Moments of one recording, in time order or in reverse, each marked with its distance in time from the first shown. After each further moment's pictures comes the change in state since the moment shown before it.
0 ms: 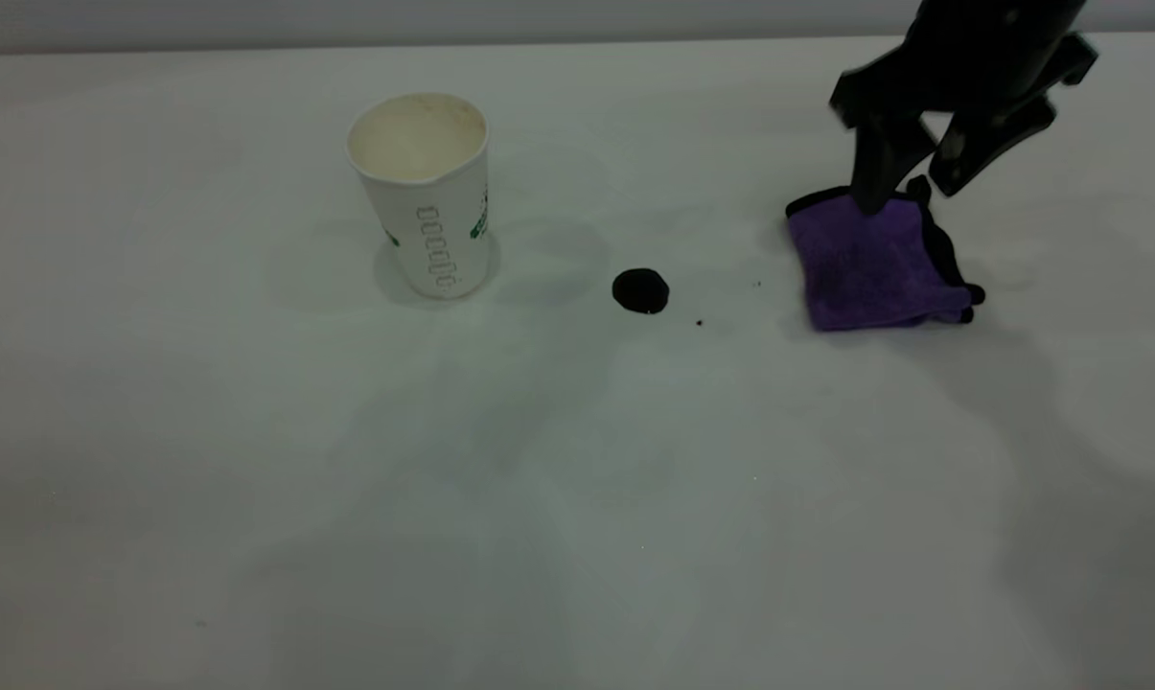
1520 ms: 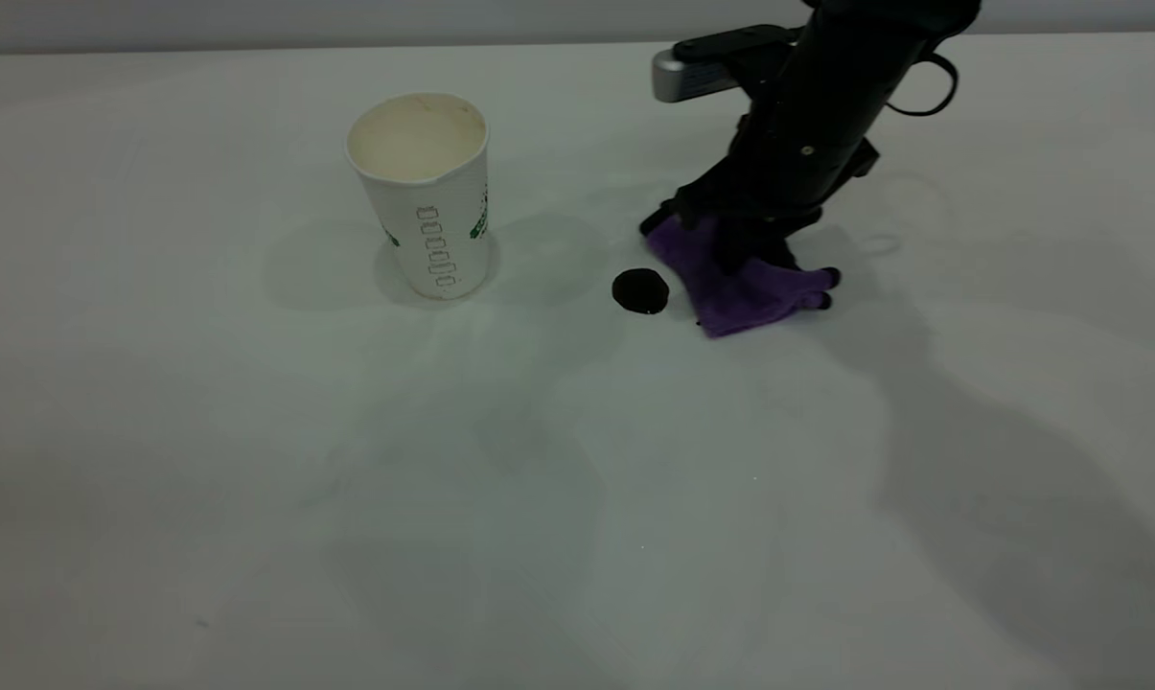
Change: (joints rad) left arm 0.000 0.000 0.000 0.000 0.001 0.001; right arm 0.122 0.338 -0.282 0.212 -0.133 -0.215
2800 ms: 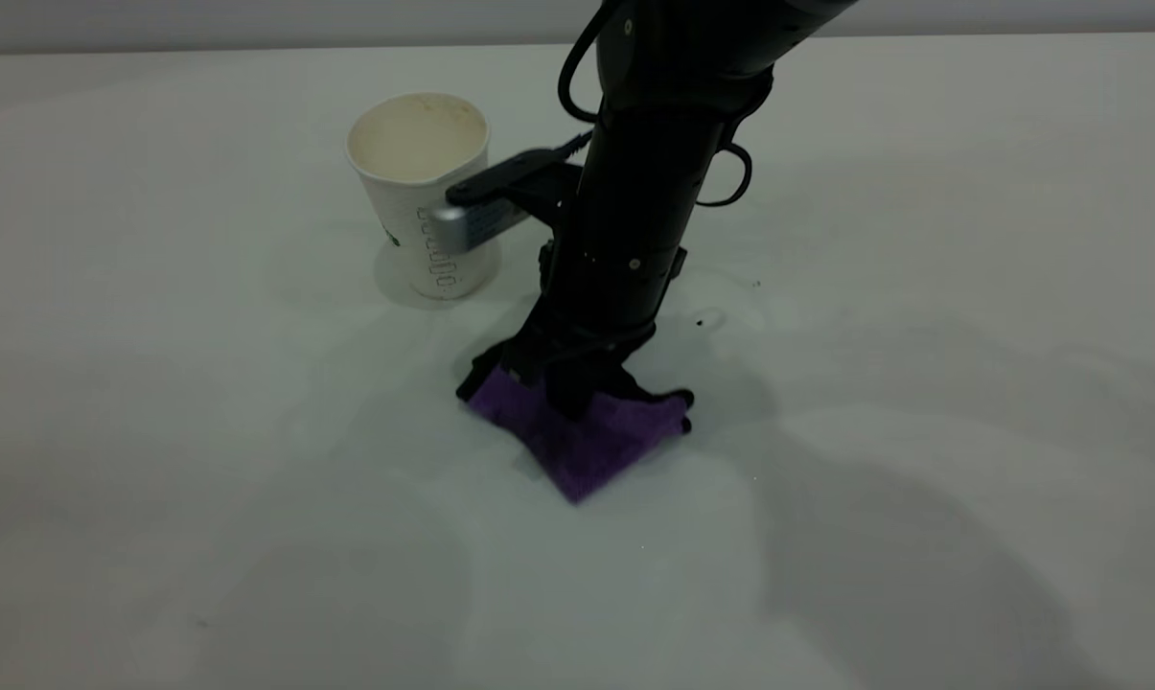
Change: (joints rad) left arm 0.000 0.000 0.000 0.000 0.000 -0.001; right arm 0.273 0.008 -0.003 0.062 0.200 -0.150
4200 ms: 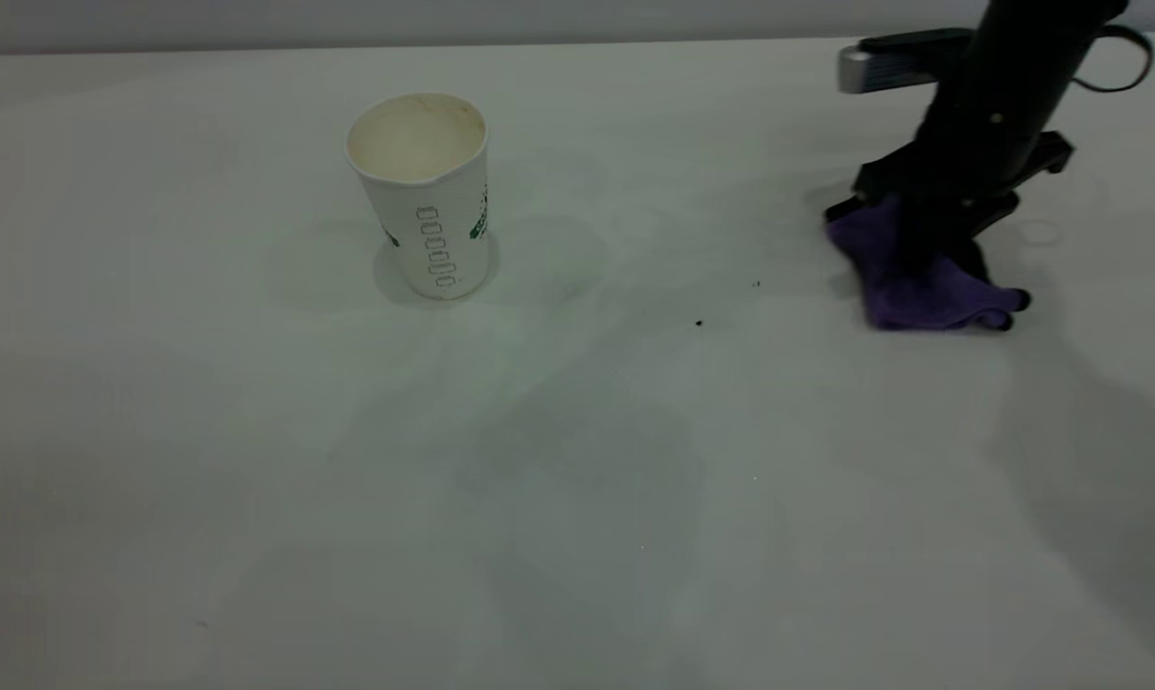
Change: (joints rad) left arm 0.000 0.000 0.000 0.000 0.000 -0.001; right arm -0.496 -0.015 -0.005 -0.217 0.050 0.236
